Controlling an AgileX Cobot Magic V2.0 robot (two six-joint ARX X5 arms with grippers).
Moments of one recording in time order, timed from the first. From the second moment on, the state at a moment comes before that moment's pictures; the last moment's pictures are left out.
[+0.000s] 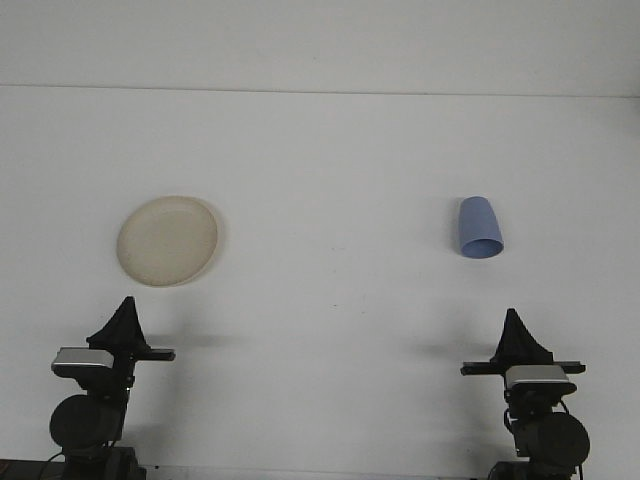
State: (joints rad) left arm -0.03 0.00 0.03 0.20 -0.05 -0.02; right arm 0.01 0.00 0.01 0.10 -0.05 0.03
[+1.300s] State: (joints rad) left arm -0.03 0.00 0.03 0.20 -0.05 -0.02; right arm 0.01 0.56 0.88 -0.78 -0.05 0.02
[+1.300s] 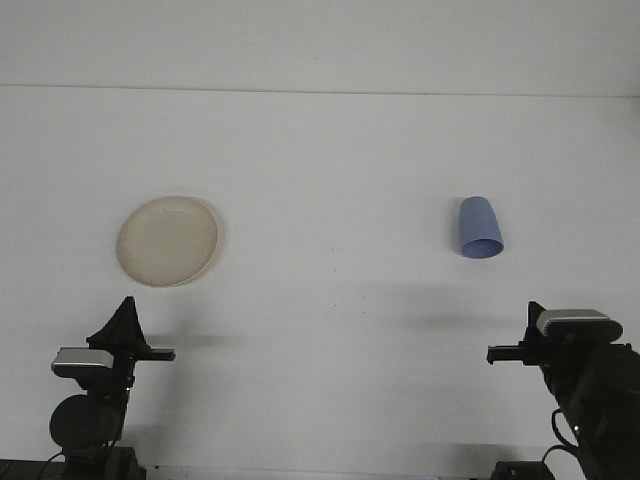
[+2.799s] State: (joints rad) left arm -0.03 0.00 0.03 0.20 -0.05 -0.02; right arm 0.01 0.75 0.98 -0.92 -0.05 0.02
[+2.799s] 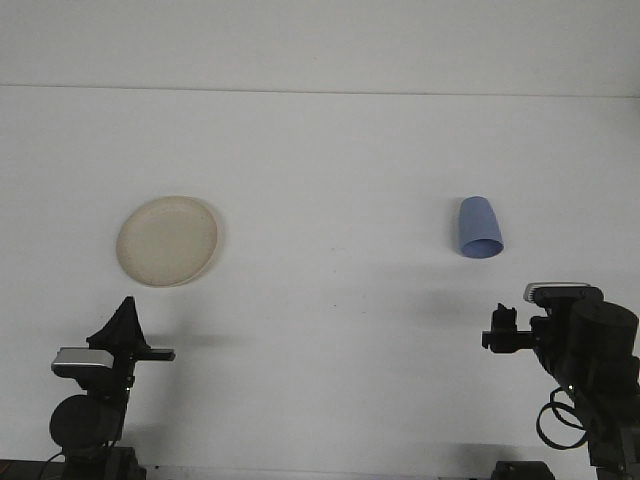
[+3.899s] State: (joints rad) left arm -0.03 0.00 0.03 0.20 -0.05 -0.02; right arm -0.14 1.14 0.65 0.07 -0.13 -0.01
